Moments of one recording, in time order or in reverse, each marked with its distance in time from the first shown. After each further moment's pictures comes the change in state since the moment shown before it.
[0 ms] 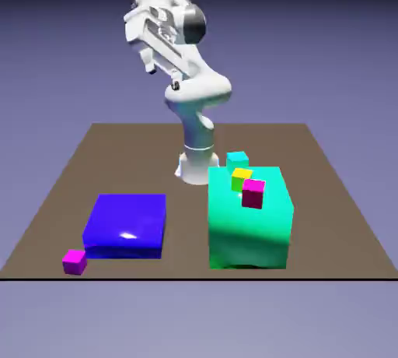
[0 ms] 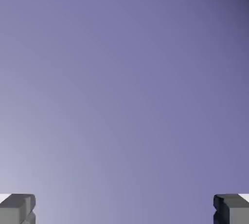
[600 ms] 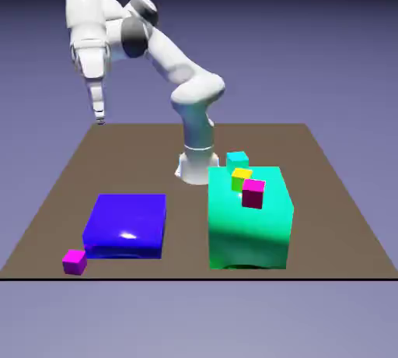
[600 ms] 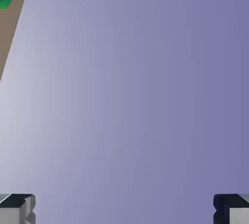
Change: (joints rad) arm 0.448 -0.151 -0.536 0.300 -0.298 -0.326 -0.783
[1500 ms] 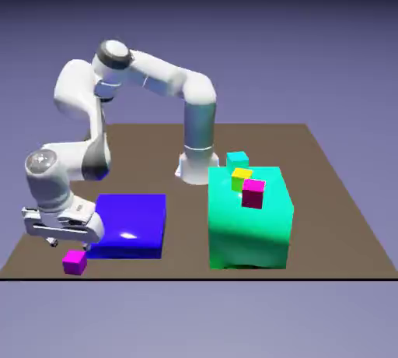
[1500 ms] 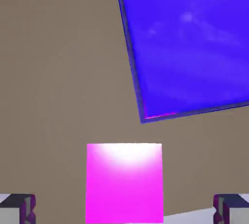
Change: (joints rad) arm 0.606 -0.266 -0.773 0.394 -0.456 -0.355 -1.005
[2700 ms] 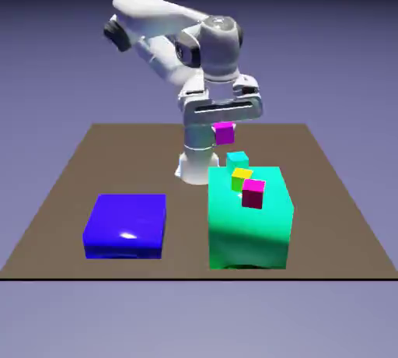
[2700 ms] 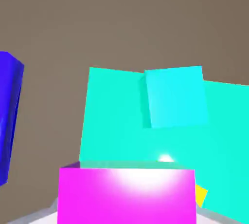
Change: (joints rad) arm -0.394 0.419 1.178 -0.720 0.691 -0.194 0.379
